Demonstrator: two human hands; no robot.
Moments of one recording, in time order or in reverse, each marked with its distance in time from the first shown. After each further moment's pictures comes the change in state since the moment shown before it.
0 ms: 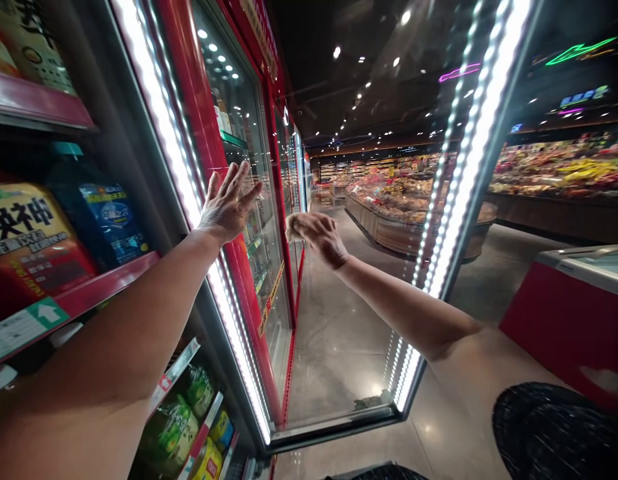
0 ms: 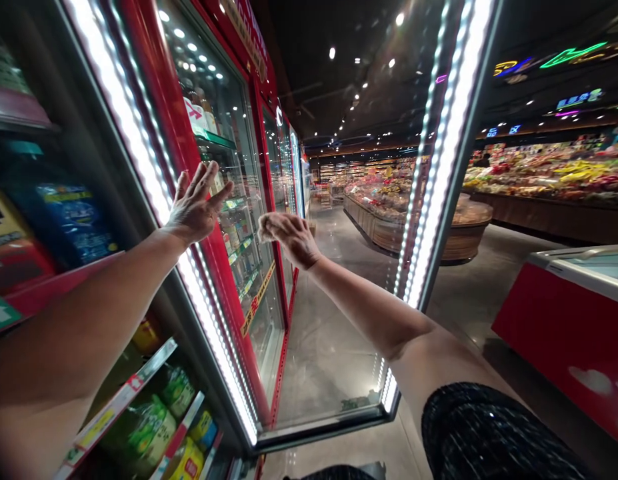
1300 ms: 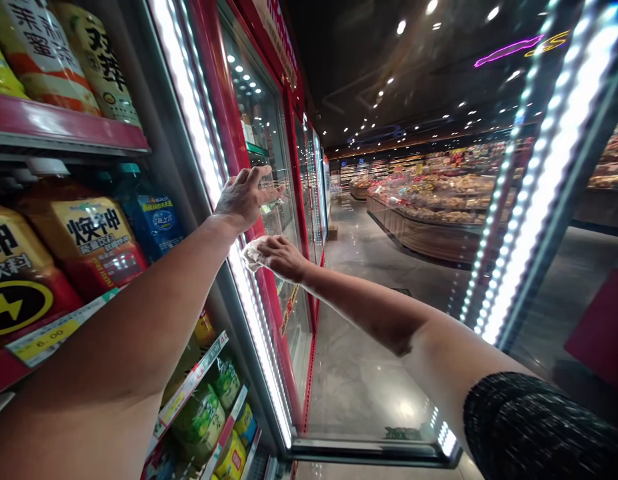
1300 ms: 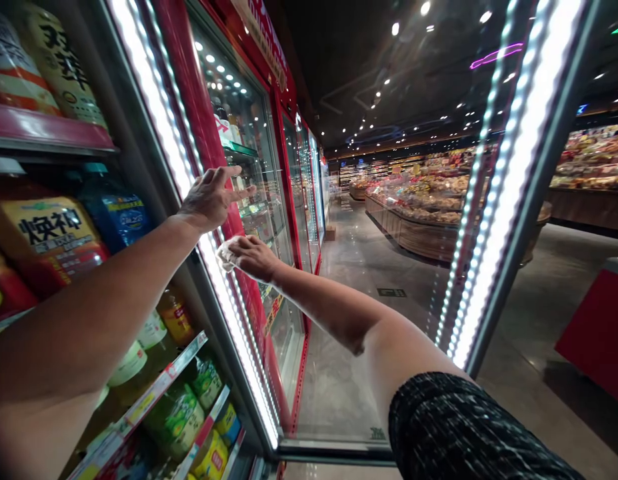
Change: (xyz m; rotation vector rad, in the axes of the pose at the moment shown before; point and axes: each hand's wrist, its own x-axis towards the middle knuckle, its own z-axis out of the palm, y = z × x) left_hand 0.015 -0.007 -0.042 0.160 -0.024 0.098; right_hand 0.056 -0.116 0.055 0.153 -0.283 -0.371
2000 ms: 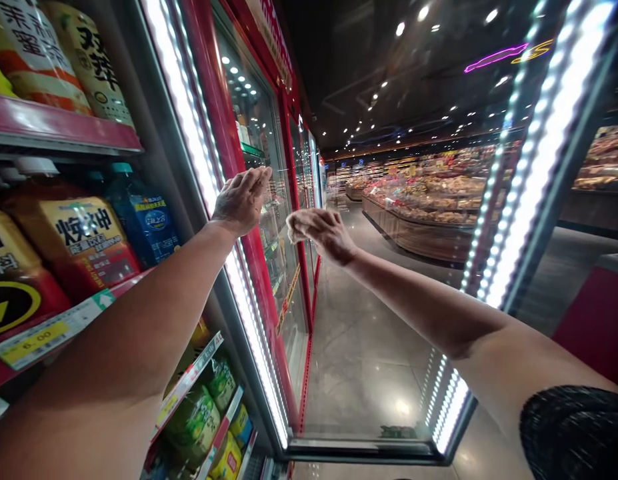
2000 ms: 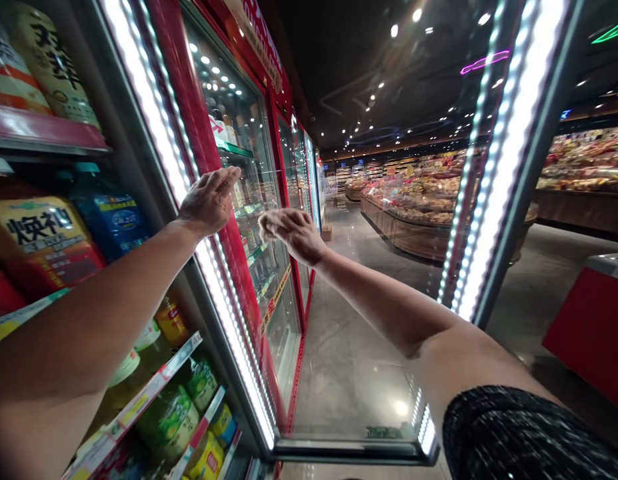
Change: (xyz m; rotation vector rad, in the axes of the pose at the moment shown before) left_hand -0.003 0.007 0.015 -0.025 0.145 -0.009; right_hand -0.078 0.068 -0.071 -0.159 0.188 0.210
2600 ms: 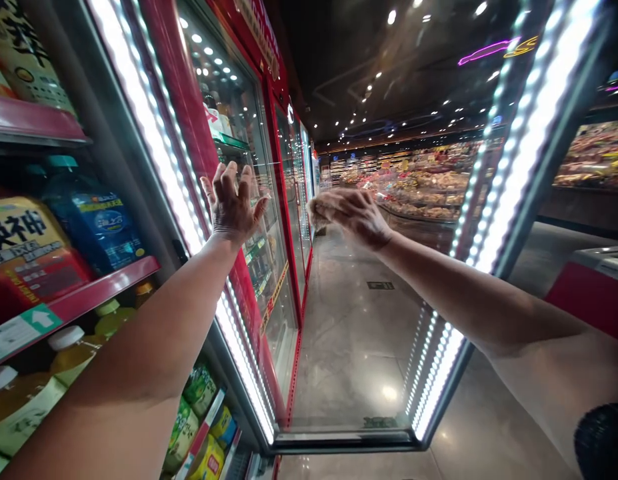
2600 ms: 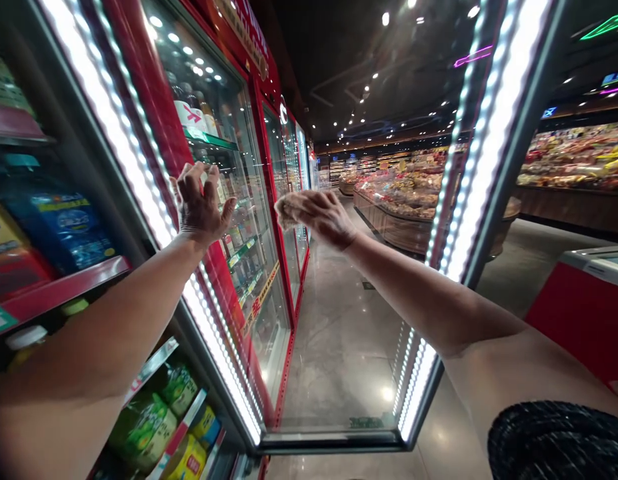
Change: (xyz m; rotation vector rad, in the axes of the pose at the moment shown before) left_hand 0.007 0.052 0.043 -0.147 0.193 -0.304; right_hand -0.037 0.076 -0.064 -0.071 -0.023 0.009
